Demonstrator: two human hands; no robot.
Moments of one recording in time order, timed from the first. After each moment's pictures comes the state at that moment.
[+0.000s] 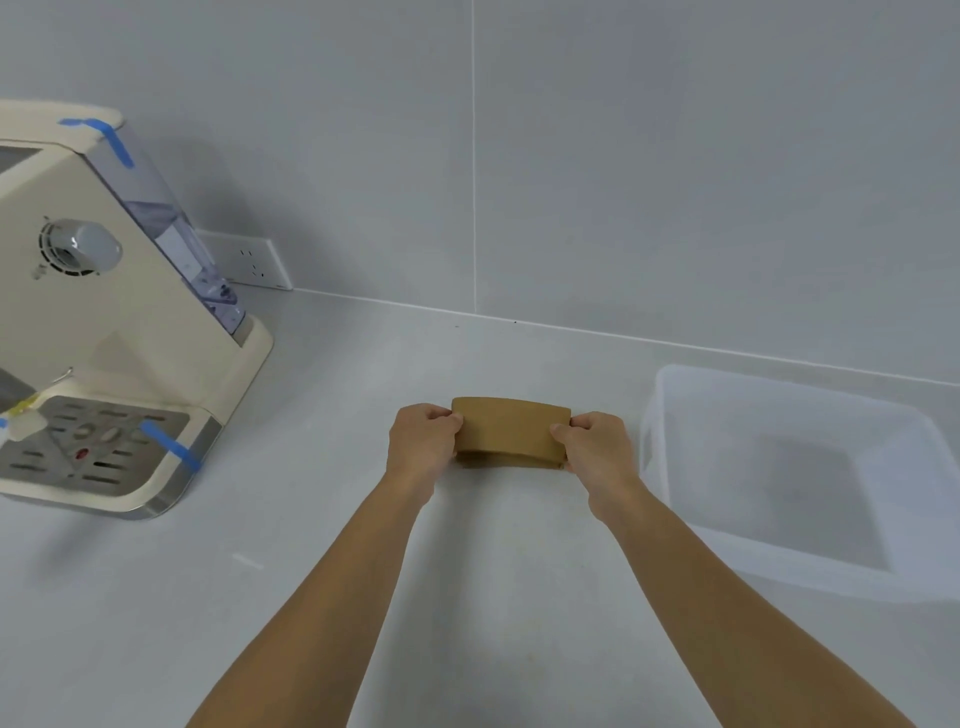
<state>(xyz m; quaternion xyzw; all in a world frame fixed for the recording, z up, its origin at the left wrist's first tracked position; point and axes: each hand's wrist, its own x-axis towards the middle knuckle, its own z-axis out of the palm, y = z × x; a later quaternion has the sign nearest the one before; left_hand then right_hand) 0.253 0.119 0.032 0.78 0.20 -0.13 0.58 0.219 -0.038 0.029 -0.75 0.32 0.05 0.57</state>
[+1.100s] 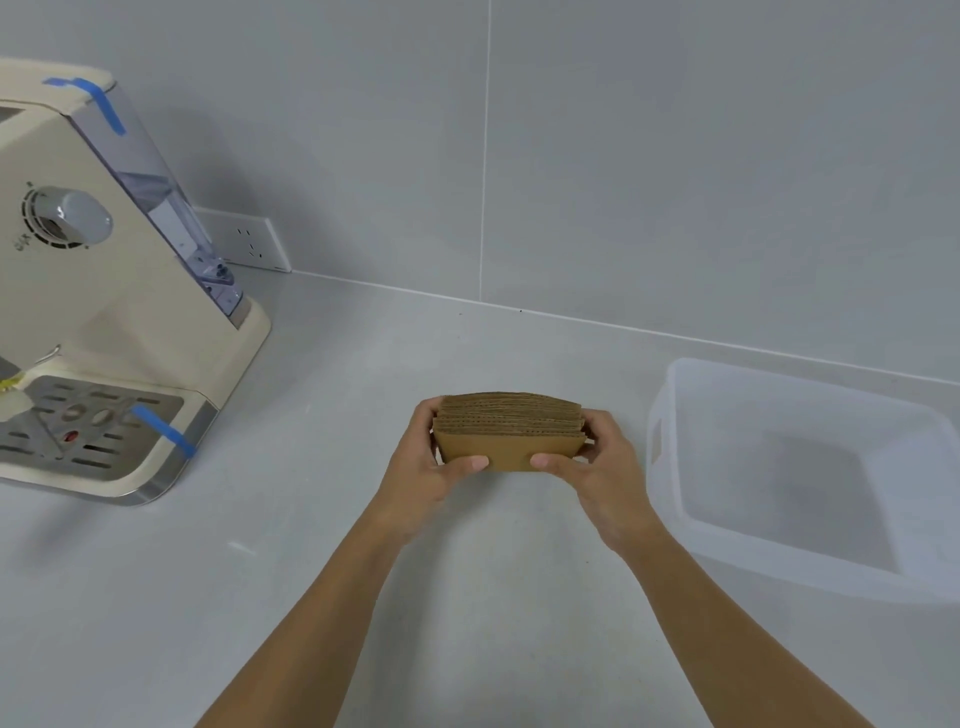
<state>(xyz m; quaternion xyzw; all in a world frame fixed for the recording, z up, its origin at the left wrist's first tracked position) 0.219 0.145 0.006 0.69 -0.05 -0.14 0.71 0.188 -0.039 0.017 -0.73 0.14 0.00 0.67</state>
